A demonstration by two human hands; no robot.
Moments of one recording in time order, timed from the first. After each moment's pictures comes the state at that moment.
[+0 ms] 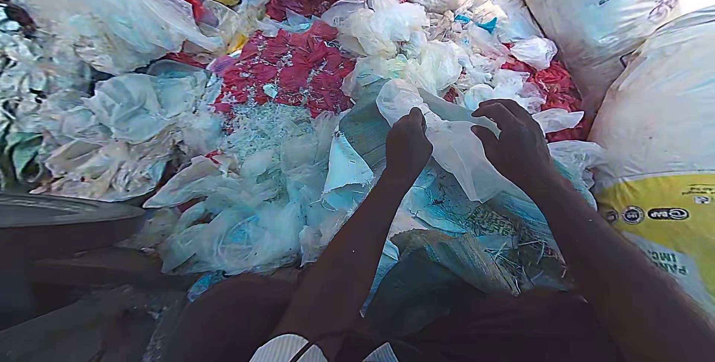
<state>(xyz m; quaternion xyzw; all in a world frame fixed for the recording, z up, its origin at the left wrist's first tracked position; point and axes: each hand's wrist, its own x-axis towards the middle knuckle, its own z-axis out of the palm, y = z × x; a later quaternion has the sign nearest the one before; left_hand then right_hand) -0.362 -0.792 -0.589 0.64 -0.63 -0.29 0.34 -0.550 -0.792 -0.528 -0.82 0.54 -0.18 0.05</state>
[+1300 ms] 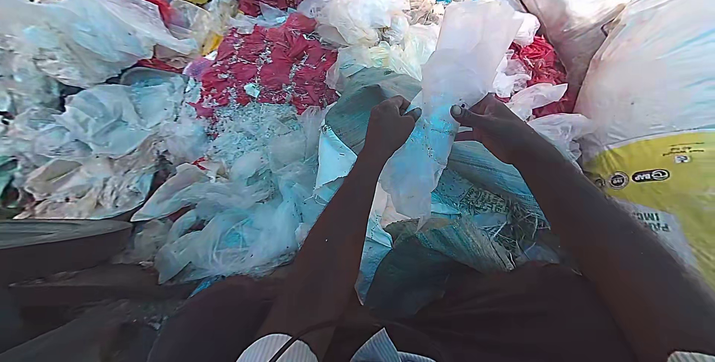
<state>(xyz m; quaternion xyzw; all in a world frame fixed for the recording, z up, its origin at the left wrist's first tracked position) -0.350 -0.804 -0.586 0.59 -0.59 -0.45 0.32 -0.562 -0.790 -0.535 -0.51 0.56 -0.32 0.57</state>
